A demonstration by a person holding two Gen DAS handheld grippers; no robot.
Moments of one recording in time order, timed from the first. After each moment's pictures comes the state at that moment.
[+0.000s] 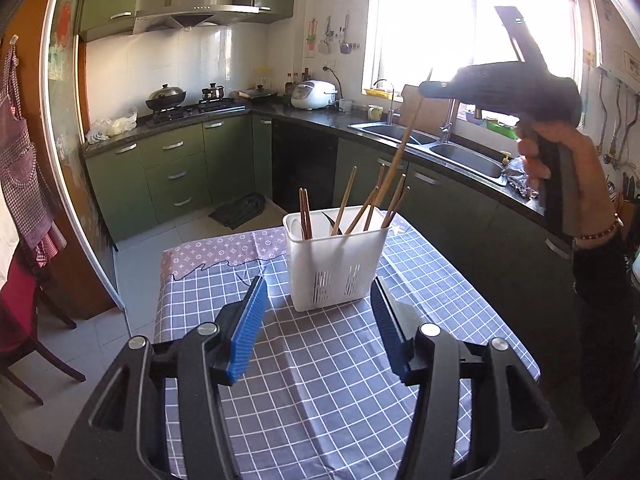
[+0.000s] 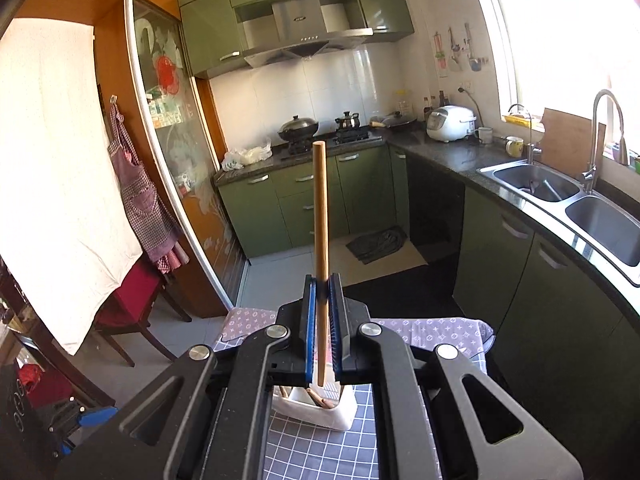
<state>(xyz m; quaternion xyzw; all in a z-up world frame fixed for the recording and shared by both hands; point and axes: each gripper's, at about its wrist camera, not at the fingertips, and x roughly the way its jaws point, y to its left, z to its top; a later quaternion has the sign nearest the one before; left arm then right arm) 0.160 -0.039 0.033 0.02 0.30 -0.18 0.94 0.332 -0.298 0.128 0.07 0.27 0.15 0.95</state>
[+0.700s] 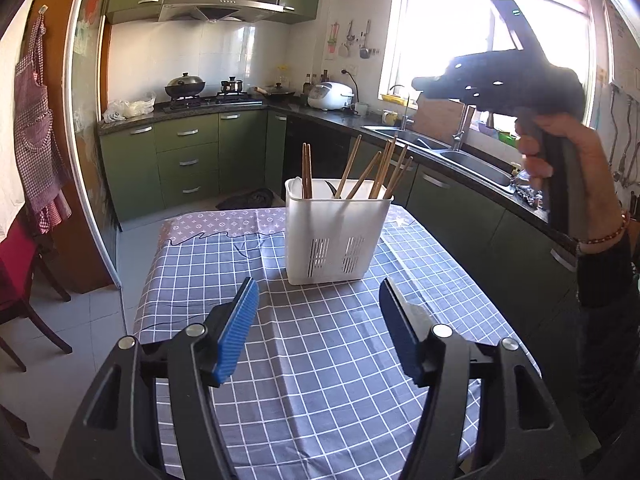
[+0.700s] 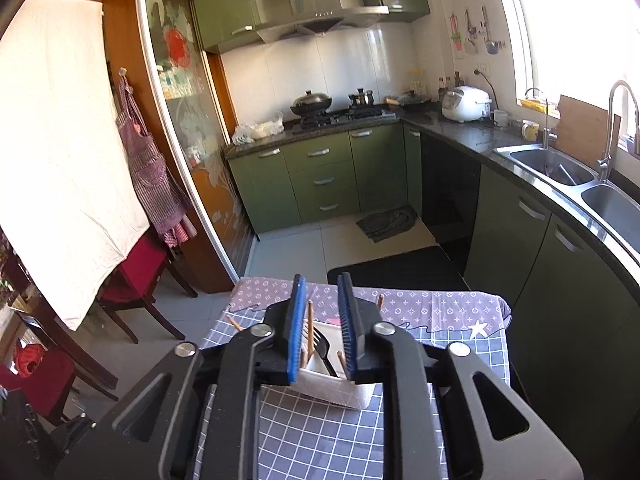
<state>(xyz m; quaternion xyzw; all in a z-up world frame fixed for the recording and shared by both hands) 0.128 -0.044 -0.009 -0.01 0.29 -0.15 0.94 0.313 -0.278 0.093 0.06 0.28 0.17 0.94</state>
